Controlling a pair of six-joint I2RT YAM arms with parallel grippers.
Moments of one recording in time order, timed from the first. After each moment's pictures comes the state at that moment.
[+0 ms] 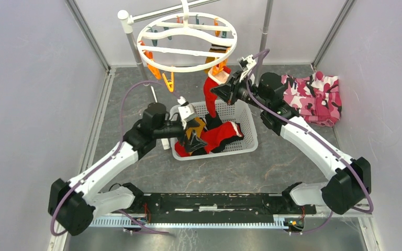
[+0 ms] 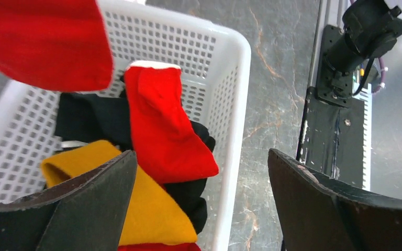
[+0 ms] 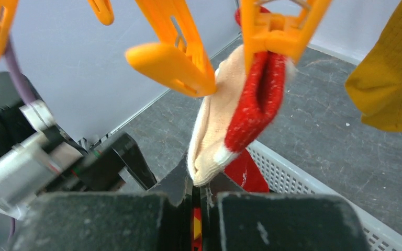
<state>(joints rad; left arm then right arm) -0.61 1.11 0.82 -0.13 0.67 0.14 0.53 1.33 1.14 0.19 -0.47 0.35</state>
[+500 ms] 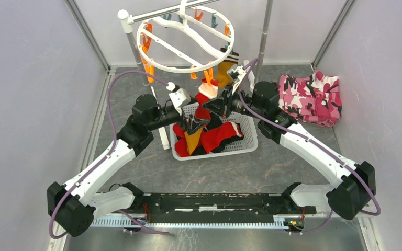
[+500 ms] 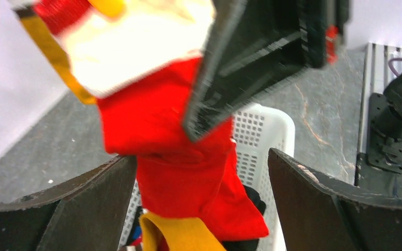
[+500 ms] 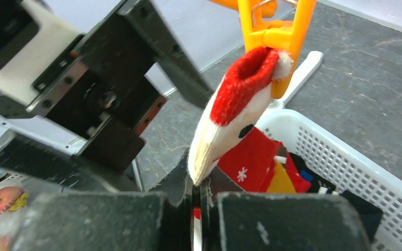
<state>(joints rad) -0.58 1.06 0.89 0.08 0.56 0.14 0.63 1.27 1.09 0.15 -0.52 0.37</state>
